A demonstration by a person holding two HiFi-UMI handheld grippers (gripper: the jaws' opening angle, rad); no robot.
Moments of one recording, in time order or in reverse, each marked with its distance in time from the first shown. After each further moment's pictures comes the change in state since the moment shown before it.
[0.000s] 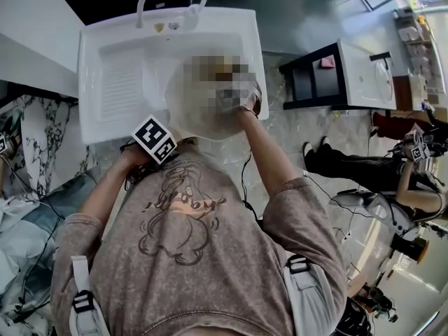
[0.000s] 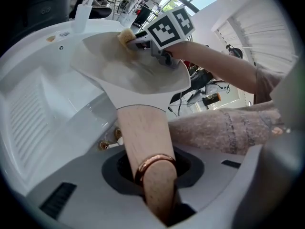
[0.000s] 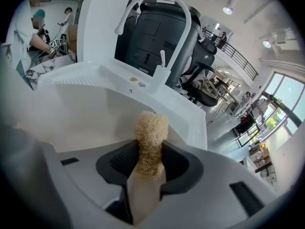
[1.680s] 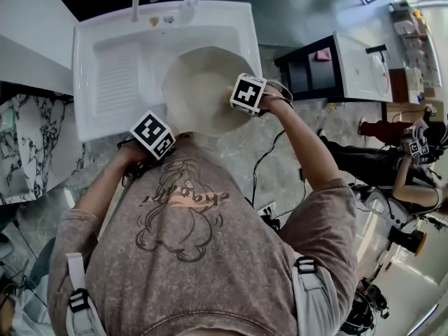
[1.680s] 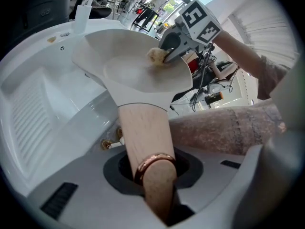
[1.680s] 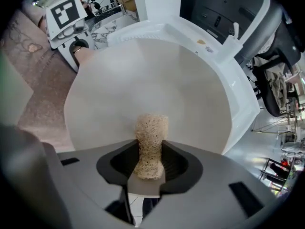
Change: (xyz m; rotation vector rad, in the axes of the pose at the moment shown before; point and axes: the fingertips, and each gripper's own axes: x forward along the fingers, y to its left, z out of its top) left arm 0.002 0.001 -0.002 0.001 0.014 0.027; right arm -0.094 0.035 -0.089 -0.494 0.509 0.557
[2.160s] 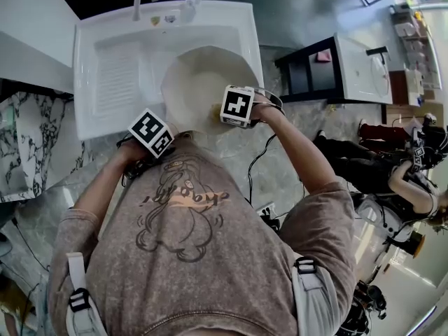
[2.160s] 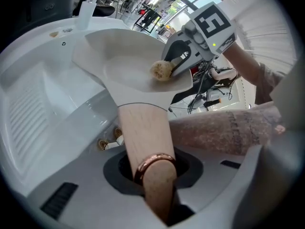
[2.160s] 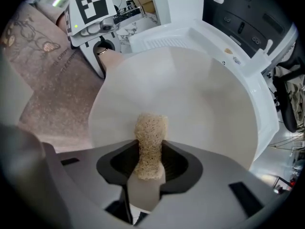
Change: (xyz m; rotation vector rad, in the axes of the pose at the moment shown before) left arm -0.001 0.000 -0.001 -0.031 -0.015 -0.039; right arm -0.001 0.064 0.031 -0.125 -0.029 0.158
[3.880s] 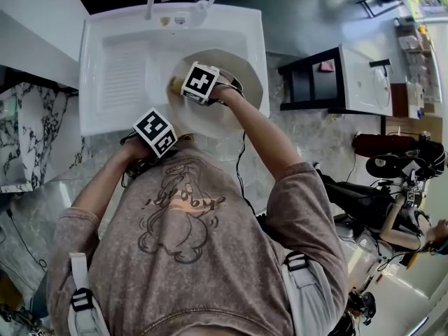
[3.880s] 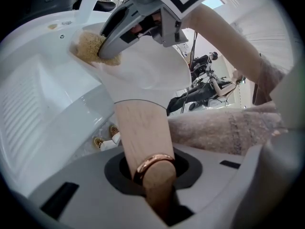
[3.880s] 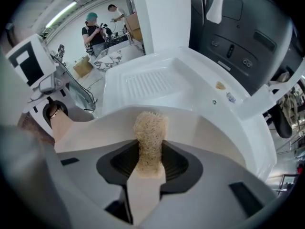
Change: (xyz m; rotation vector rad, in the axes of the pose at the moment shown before) left arm 0.004 -0.001 -0.004 -0.014 0.018 -0.059; right arm 0.008 -0.076 0.156 0.052 -0.286 -0.122
